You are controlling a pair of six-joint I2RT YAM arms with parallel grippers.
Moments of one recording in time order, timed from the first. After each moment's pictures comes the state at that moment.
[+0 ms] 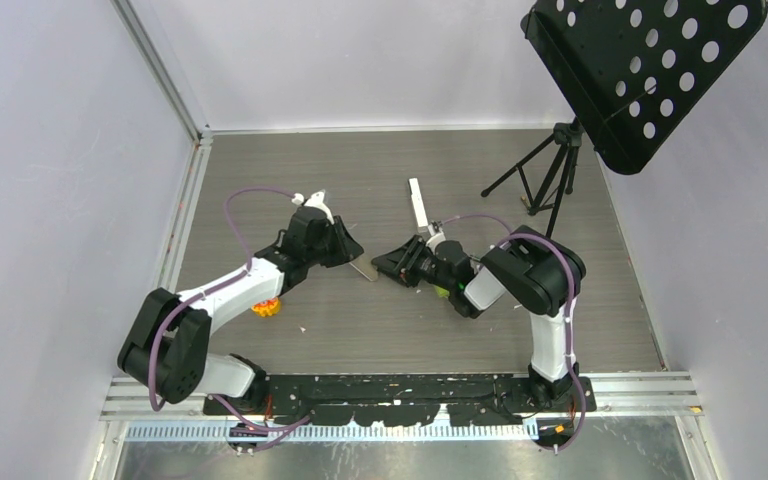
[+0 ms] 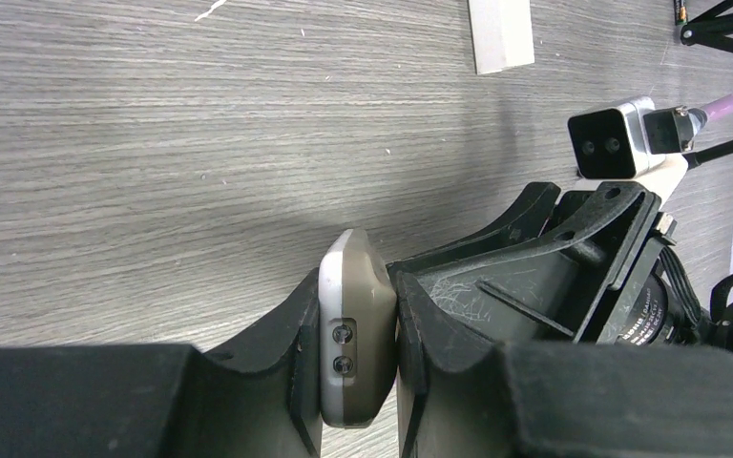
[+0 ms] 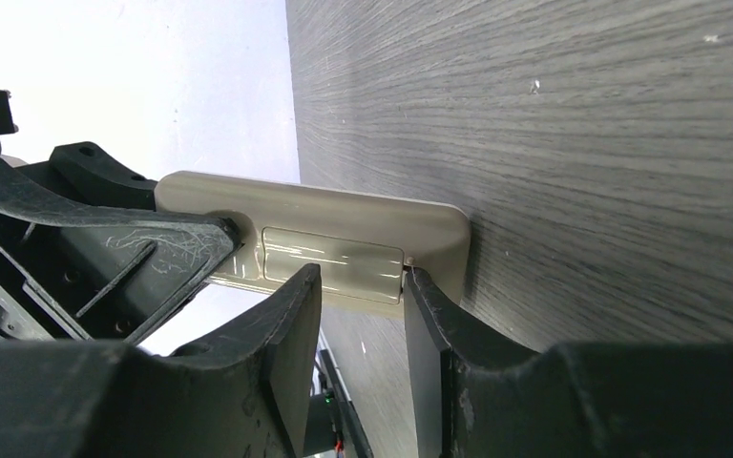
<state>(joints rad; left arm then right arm) -0.52 1.39 0.70 0.01 0.07 -0.69 0.69 1.98 0.57 1.18 -0.27 1.35</state>
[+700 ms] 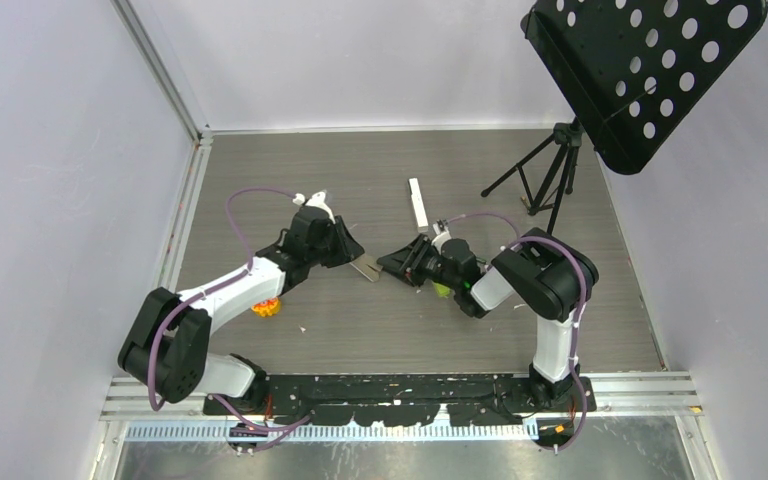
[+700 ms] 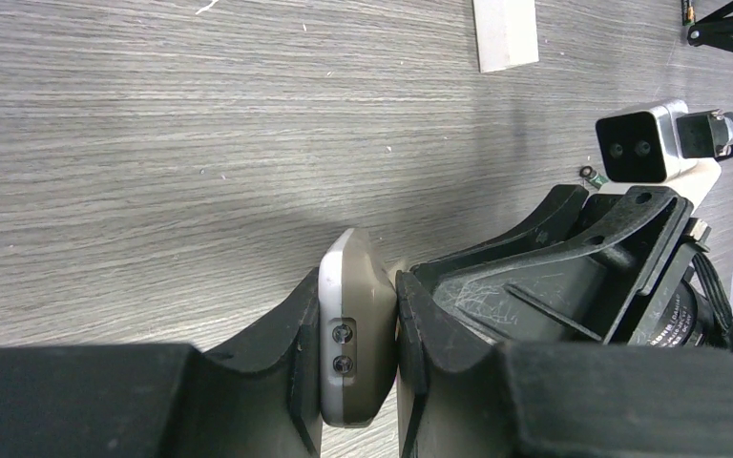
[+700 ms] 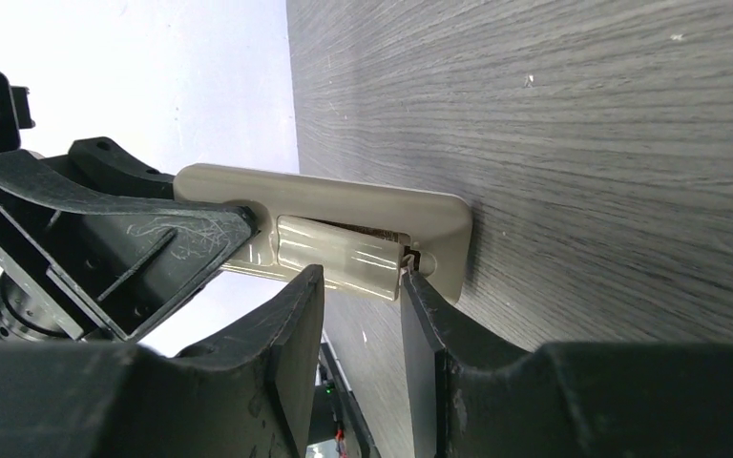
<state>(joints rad) -0.53 1.39 0.72 -0.01 0.06 -0.71 0.66 1.91 0.54 1.13 -0.29 1.32</state>
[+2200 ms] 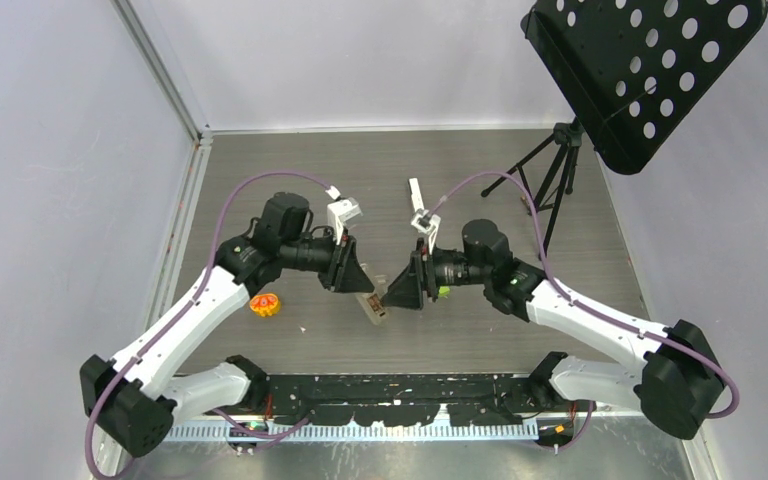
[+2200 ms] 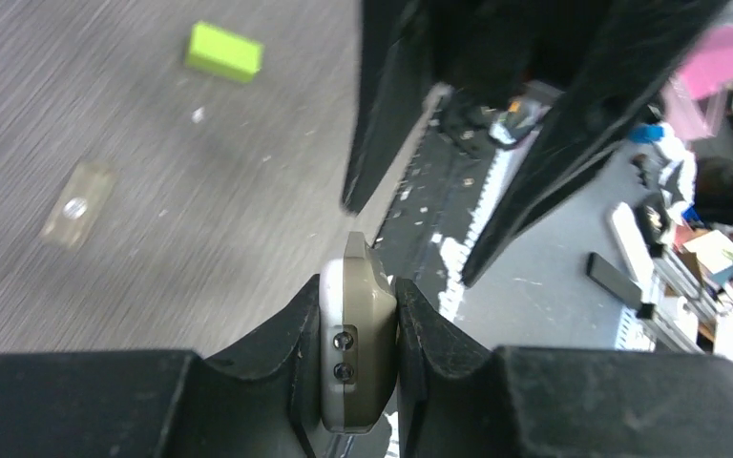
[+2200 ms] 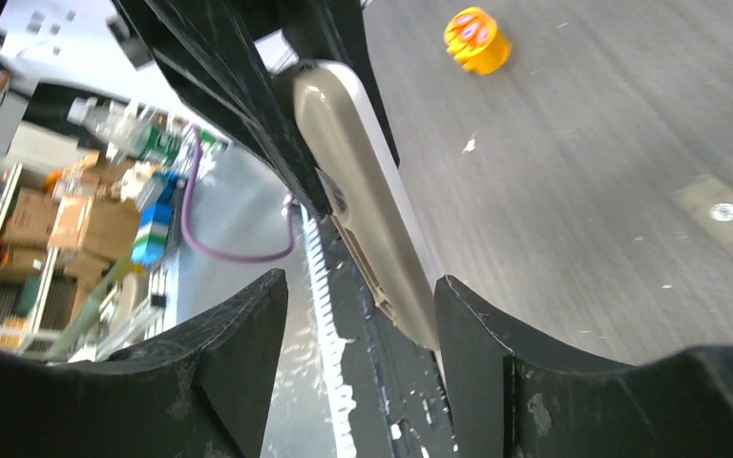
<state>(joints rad) -0.57 1.10 1.00 -0.60 0.71 -0.15 0.73 1.14 0.68 0.18 -0.70 0.55</state>
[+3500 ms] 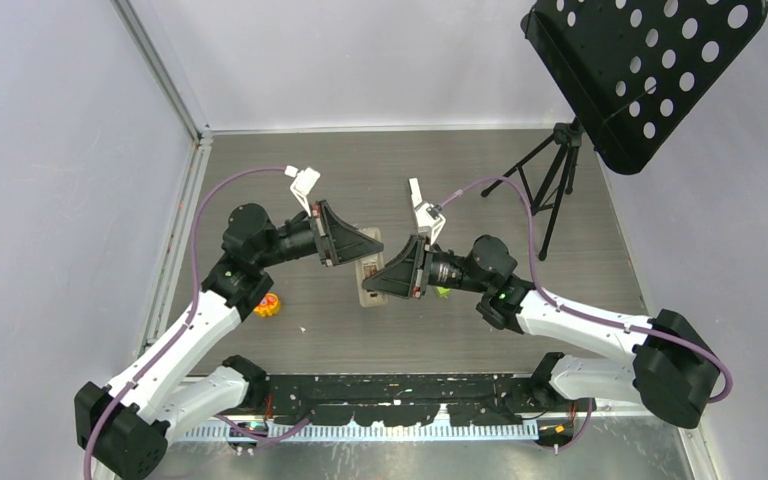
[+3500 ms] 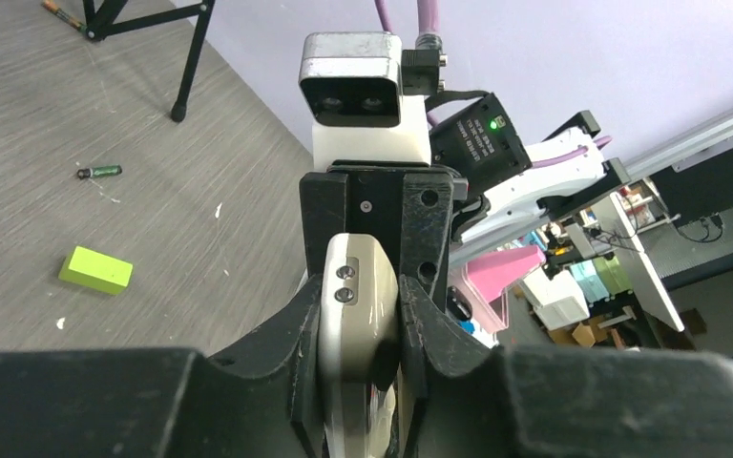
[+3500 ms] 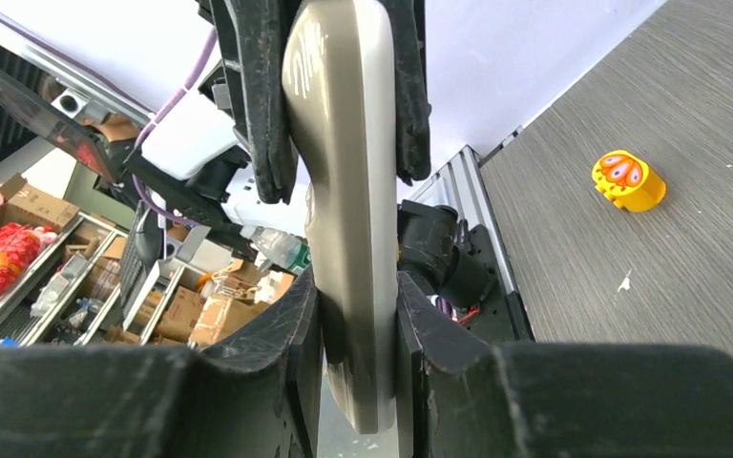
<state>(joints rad) -0.52 0.93 0.78 0.21 0.77 -0.86 0.86 1.16 0.59 0.75 -0.55 0.99</state>
